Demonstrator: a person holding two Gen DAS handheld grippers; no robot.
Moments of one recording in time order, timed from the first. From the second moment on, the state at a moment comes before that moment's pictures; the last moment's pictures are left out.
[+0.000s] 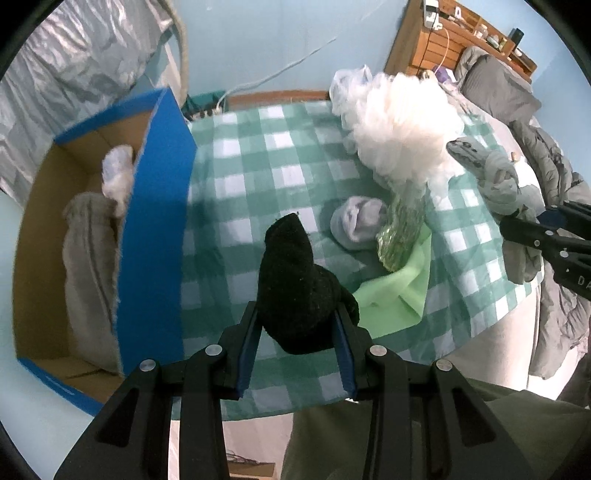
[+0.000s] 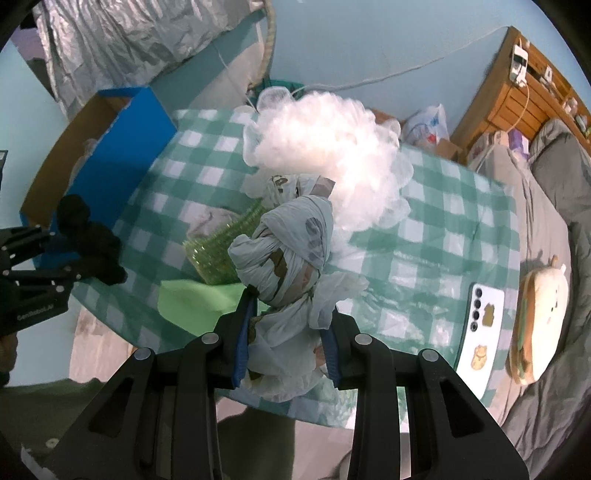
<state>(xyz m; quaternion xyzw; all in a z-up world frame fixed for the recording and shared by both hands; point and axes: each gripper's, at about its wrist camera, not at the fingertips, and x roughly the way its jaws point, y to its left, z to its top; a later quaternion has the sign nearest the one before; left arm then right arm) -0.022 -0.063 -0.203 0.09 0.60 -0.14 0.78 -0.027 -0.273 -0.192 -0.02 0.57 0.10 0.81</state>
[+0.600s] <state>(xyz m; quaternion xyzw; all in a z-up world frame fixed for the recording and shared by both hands) -0.007 -0.051 -0.152 0.08 0.56 -0.13 0.81 -0.008 -0.247 -0.153 -0.03 0.55 0.13 0.82</state>
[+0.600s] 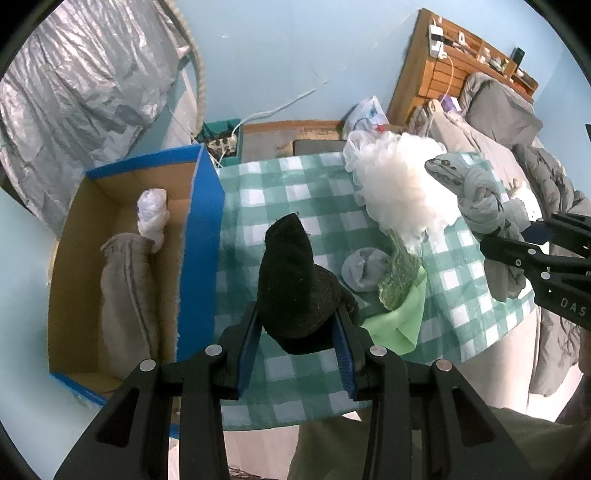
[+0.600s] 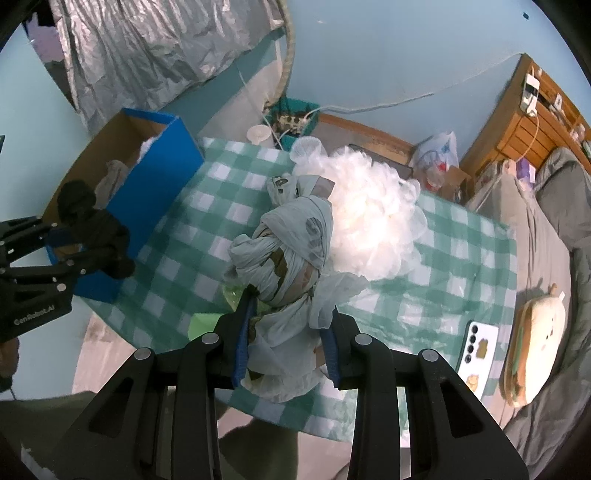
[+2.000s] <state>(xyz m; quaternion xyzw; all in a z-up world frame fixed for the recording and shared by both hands) 0.029 0.064 -0.126 0.02 0.55 -0.01 0.84 0.058 -0.104 -0.113 -0.10 0.51 0.26 0.81</state>
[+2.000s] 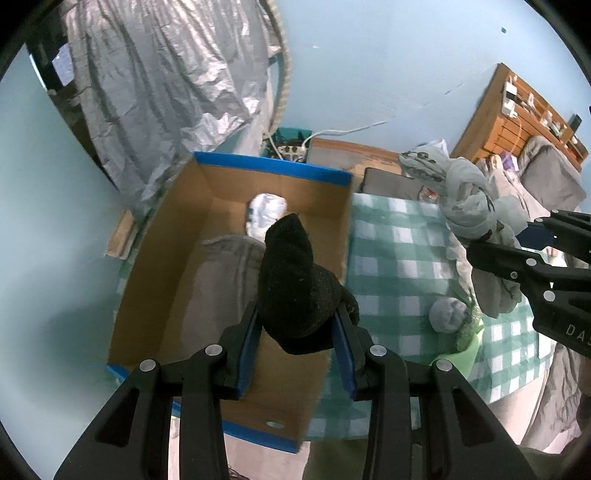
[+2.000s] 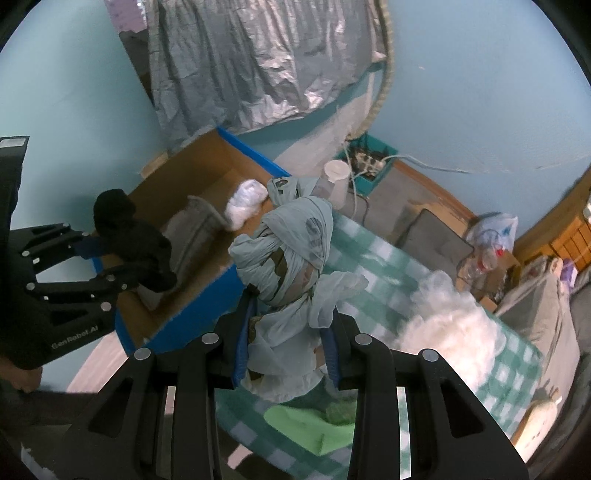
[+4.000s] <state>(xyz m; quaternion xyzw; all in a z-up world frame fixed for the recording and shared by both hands) 0.081 0.171 -0.174 0.03 0.59 0.05 0.81 0.126 0.046 -0.155 -0.15 0.55 0.29 0.77</state>
